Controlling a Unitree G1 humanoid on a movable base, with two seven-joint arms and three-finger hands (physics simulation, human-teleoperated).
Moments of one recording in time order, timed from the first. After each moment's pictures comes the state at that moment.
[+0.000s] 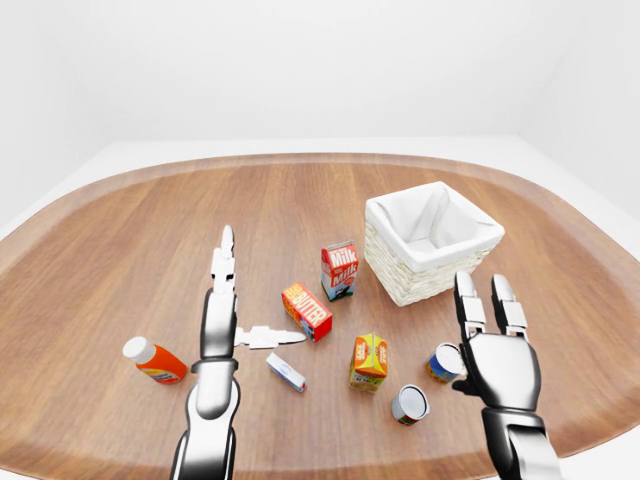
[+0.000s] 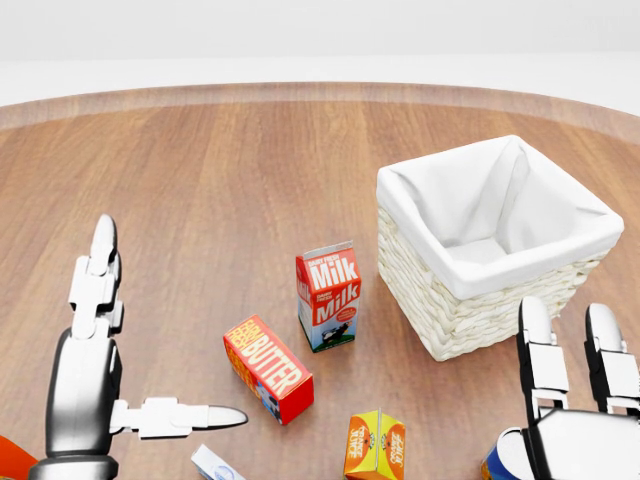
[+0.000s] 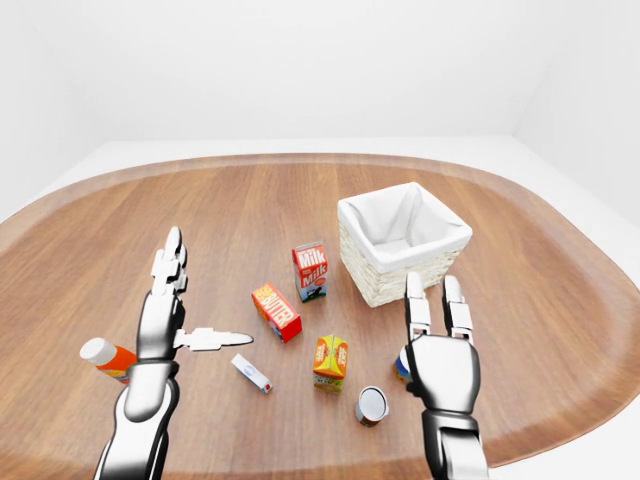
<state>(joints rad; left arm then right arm) 0.13 0.01 -0.02 -0.31 0.30 -0.09 0.06 0.41 -0.09 -0.12 -0.35 -1.34 -0.09 -0.29</state>
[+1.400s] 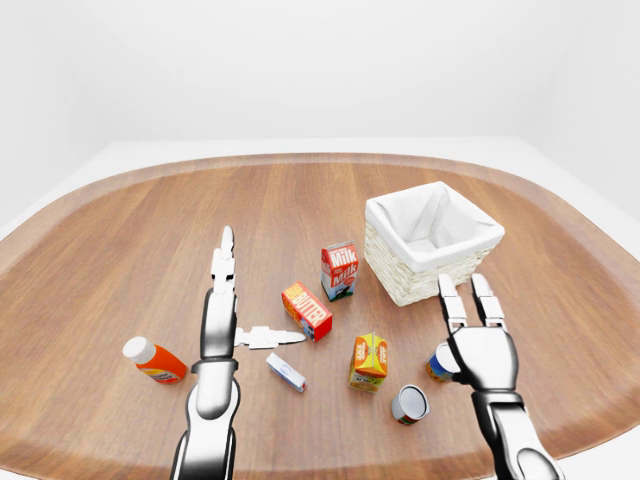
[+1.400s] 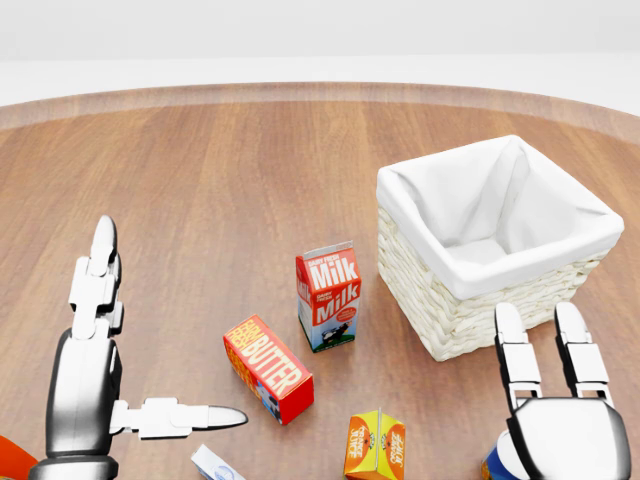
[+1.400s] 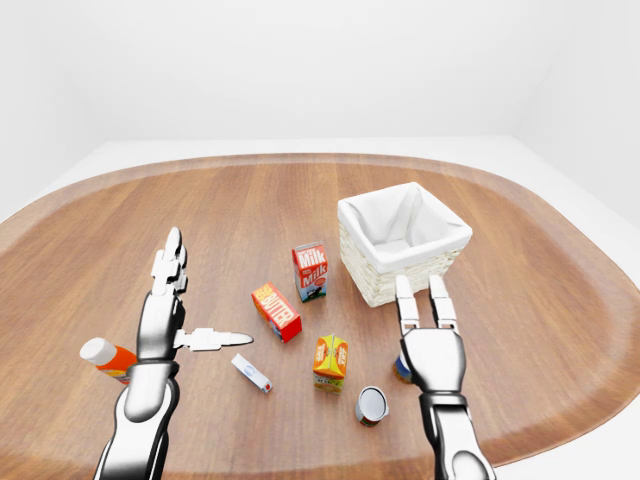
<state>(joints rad) 0.13 0.01 -0.02 -0.31 0.30 -0.09 0.06 0.24 -0.22 -0.08 0.01 -1.39 -0.09 -0.43</state>
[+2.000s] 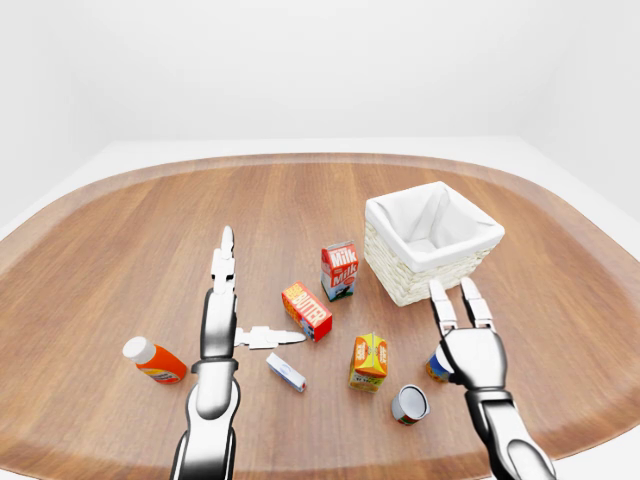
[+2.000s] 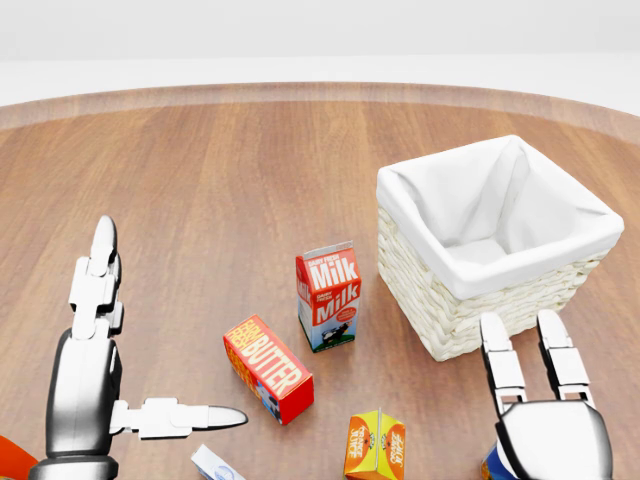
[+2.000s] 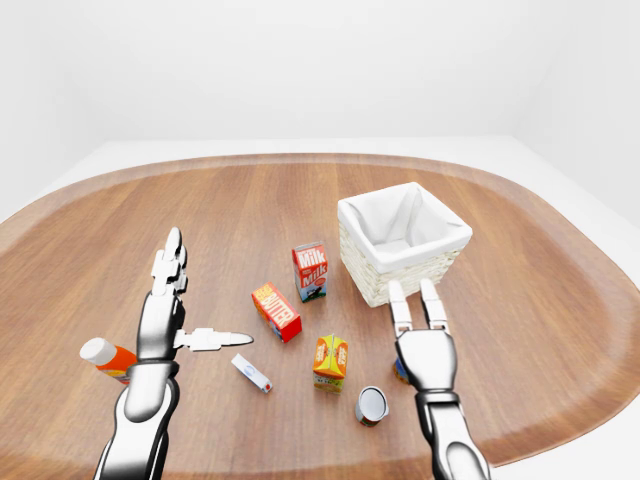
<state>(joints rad) 0.13 0.01 -0.02 -0.31 0.30 -0.09 0.06 0.18 -0.24 -0.05 0.16 -1.41 -0.09 -0.50</state>
